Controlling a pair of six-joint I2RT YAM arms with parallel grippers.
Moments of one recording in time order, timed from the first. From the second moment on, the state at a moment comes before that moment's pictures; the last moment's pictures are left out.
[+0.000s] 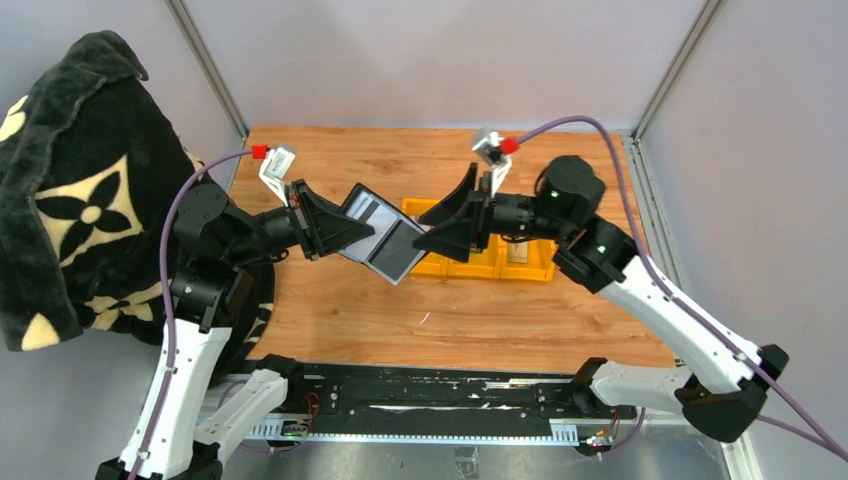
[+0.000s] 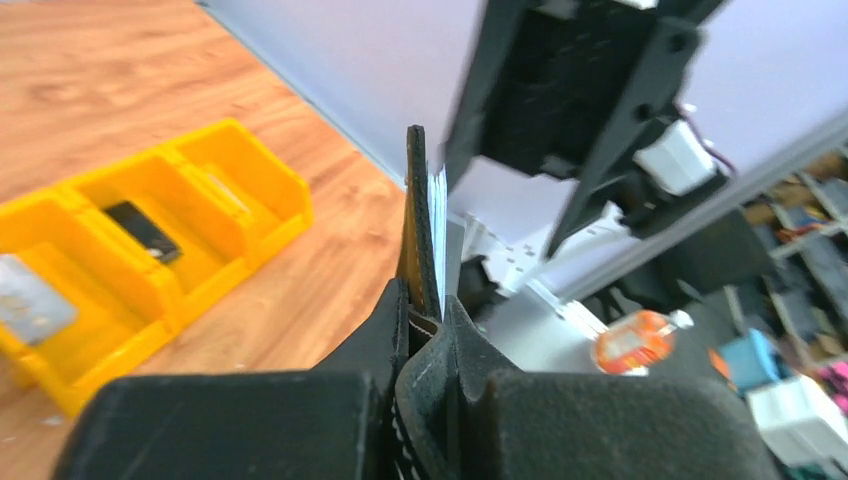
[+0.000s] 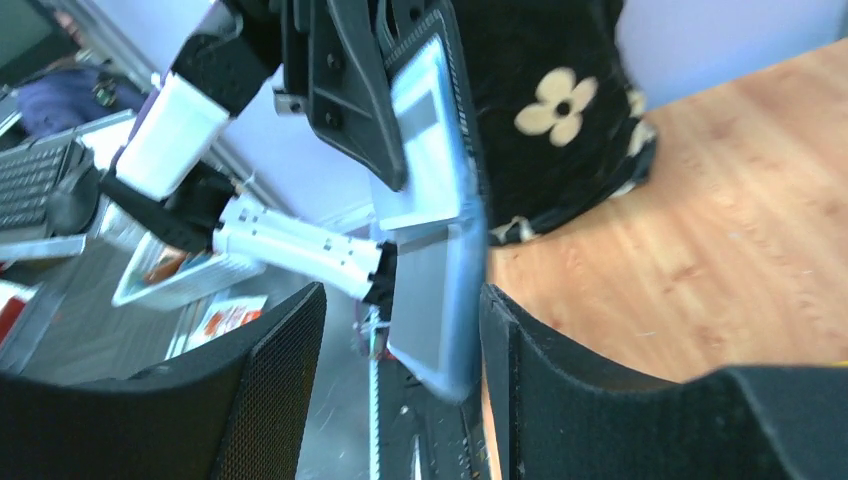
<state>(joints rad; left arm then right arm) -0.25 0.79 1.16 -0.30 0.94 -0.67 0.83 1.15 1.31 -0.12 -0.71 0.40</state>
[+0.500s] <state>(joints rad) -0.25 0.77 1.15 -0.37 0.72 -0.55 0.81 1.13 1.20 0.16 -0.66 0.64</state>
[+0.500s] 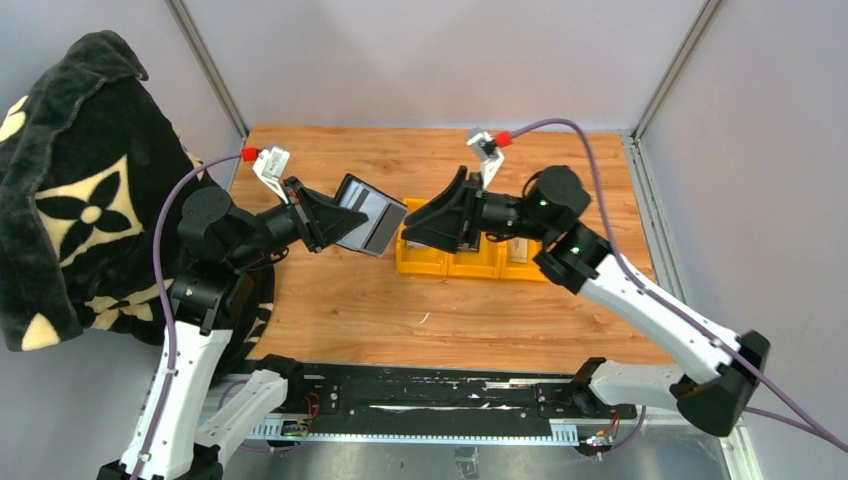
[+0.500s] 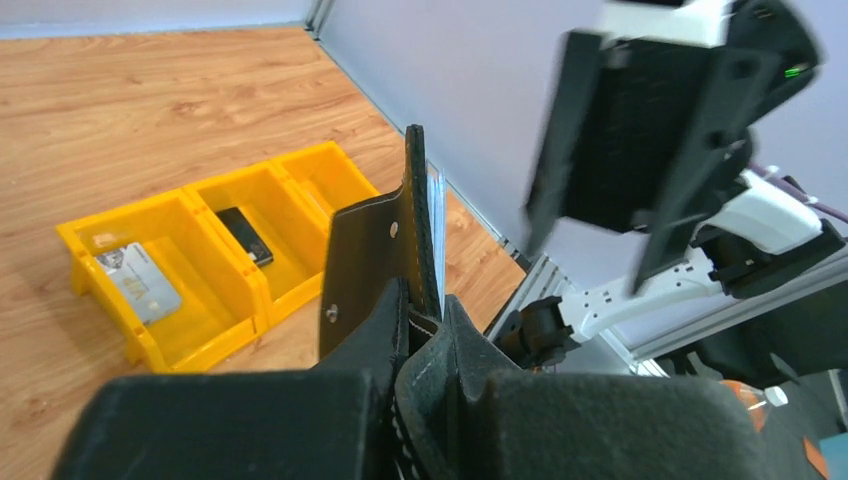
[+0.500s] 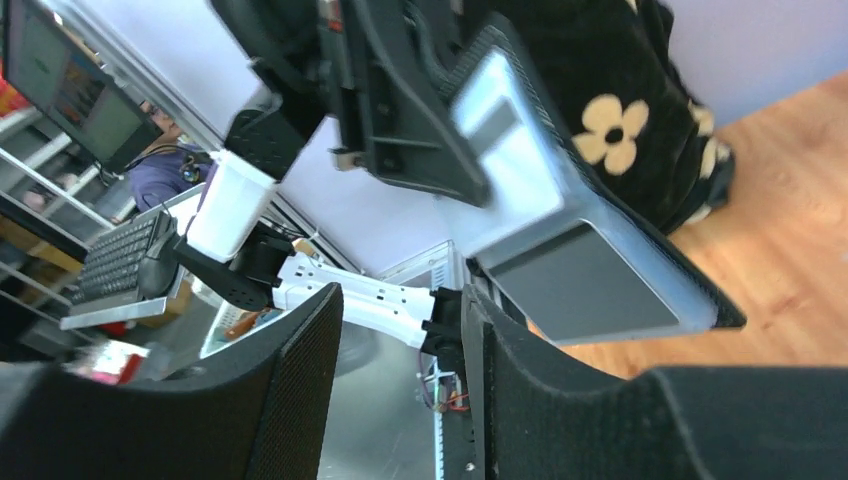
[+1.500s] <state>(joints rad) -0.24 0.76 1.09 -0.18 0.78 -0.82 0.84 1.40 1.17 0.58 -0.76 1.00</state>
